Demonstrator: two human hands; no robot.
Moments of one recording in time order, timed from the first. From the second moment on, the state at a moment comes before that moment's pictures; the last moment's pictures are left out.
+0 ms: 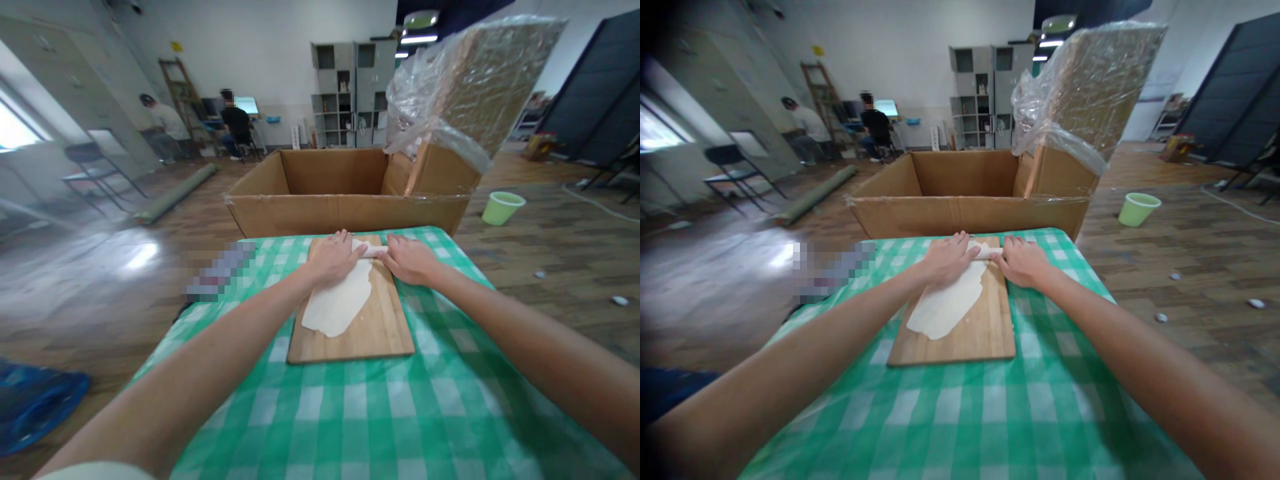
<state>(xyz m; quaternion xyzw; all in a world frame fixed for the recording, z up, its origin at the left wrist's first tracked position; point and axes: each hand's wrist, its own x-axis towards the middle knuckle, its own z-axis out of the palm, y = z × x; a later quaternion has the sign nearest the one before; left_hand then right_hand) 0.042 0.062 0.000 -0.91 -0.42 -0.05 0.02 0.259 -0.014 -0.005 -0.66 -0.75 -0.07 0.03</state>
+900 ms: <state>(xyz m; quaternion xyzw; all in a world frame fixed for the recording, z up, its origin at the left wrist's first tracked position) 0.011 -0.089 0.016 -0.94 -0.33 -0.06 0.00 0.274 -0.086 0.000 -0.54 -0.82 -0.16 0.03</state>
